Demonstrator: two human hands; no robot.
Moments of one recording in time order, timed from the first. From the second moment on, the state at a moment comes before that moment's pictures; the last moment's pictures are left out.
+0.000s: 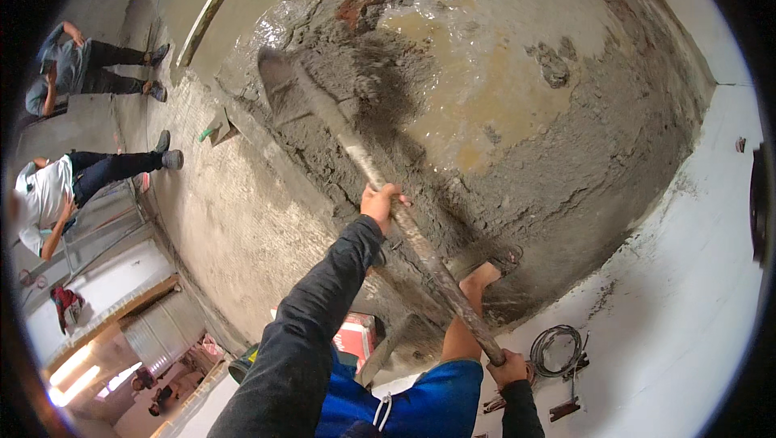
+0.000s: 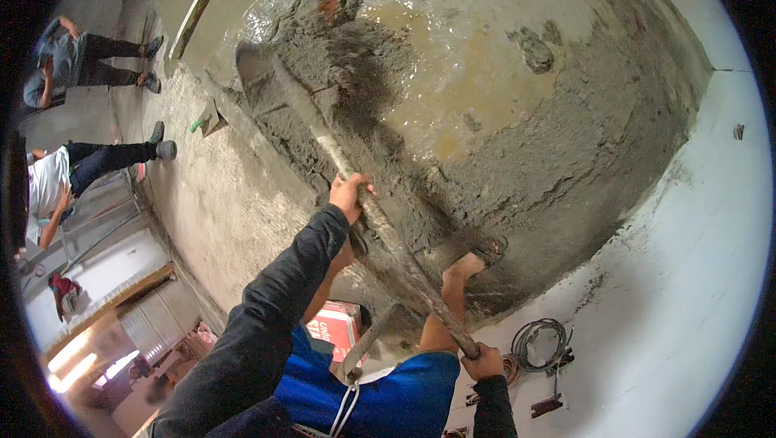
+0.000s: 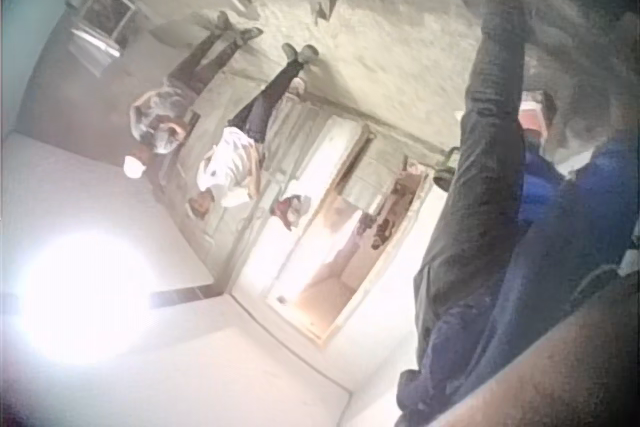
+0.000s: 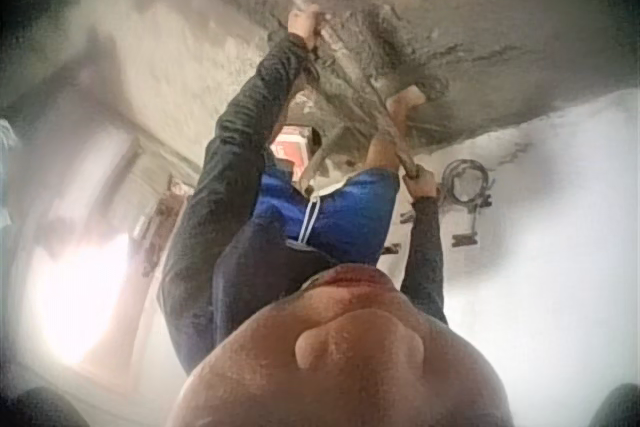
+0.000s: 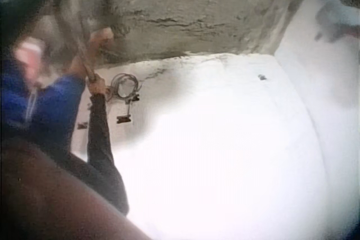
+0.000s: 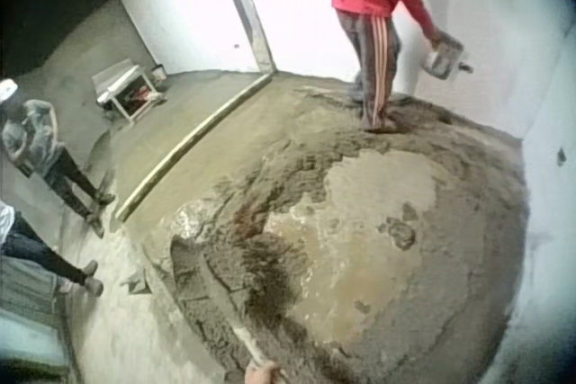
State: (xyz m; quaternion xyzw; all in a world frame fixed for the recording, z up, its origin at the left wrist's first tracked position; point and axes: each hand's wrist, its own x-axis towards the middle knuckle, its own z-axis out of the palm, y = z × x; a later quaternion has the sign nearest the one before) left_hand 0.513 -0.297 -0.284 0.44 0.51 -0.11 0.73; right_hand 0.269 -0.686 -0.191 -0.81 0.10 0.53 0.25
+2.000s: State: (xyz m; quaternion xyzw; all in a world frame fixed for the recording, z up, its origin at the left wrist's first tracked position) left_hand 0.583 -0.163 -0.274 0.73 0.36 -0.12 0.56; right_hand 0.121 -0.351 -0.282 -0.39 0.29 0.63 0.61
